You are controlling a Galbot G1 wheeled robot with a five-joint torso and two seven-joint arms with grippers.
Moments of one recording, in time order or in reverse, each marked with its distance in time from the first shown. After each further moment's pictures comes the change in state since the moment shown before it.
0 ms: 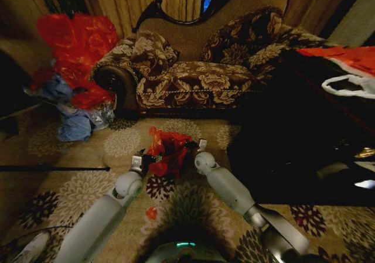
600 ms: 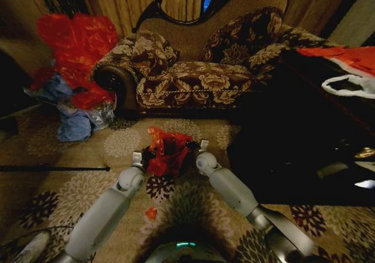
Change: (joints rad) left arm -0.065 -0.013 -0.009 0.080 -0.035 -0.033 0.015; right arm 0.002 -0.049 -0.009 0.050 0.024 0.002 0.018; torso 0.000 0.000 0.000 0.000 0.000
